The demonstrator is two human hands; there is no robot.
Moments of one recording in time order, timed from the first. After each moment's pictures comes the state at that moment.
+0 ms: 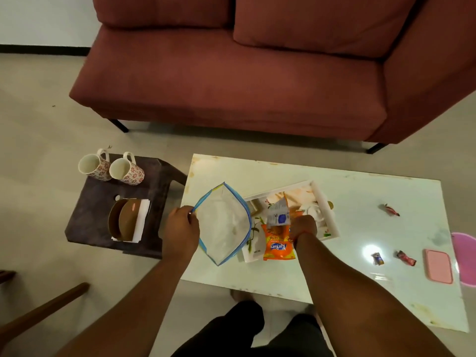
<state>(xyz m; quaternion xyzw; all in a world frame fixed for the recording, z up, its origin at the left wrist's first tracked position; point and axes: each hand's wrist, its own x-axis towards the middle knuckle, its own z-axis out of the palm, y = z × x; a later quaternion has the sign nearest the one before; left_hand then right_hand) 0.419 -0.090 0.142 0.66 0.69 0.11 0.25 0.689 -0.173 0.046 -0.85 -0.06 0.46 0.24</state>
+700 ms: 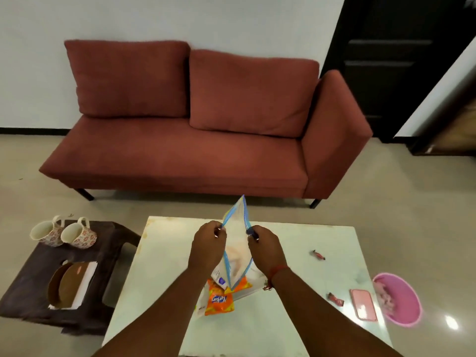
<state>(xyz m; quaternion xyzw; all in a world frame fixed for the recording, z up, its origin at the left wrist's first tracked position) 0.654 -0.156 0.232 0.67 0.59 0.20 0.40 0.789 -0.230 0.214 -0.81 -0.40 0.30 0.32</state>
